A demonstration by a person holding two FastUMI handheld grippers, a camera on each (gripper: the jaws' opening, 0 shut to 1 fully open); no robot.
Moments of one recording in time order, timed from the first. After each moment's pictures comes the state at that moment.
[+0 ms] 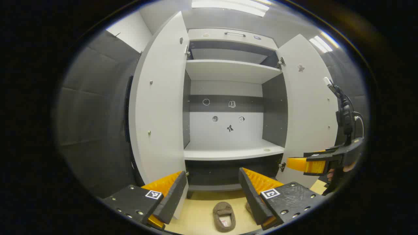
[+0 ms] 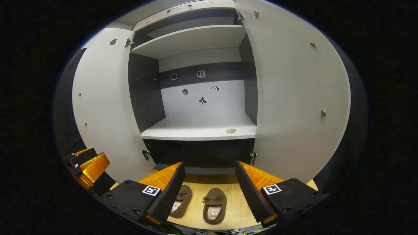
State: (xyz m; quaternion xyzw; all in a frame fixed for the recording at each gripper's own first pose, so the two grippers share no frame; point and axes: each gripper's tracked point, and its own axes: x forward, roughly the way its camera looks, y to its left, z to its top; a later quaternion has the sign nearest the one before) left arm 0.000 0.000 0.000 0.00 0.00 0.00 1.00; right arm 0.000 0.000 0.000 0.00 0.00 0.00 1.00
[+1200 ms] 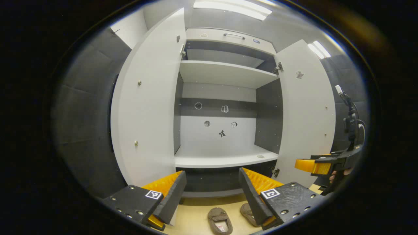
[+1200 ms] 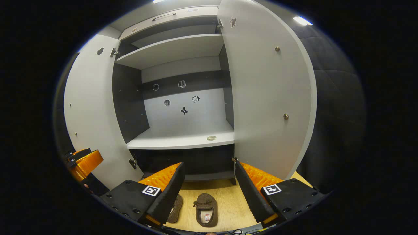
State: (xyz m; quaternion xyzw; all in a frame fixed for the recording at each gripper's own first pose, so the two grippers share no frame) left arm 0.029 0.000 0.011 -0.02 -0.01 -0.05 1.00; right arm -0.013 -0.033 0.008 0.03 -0.03 -0.07 1.00
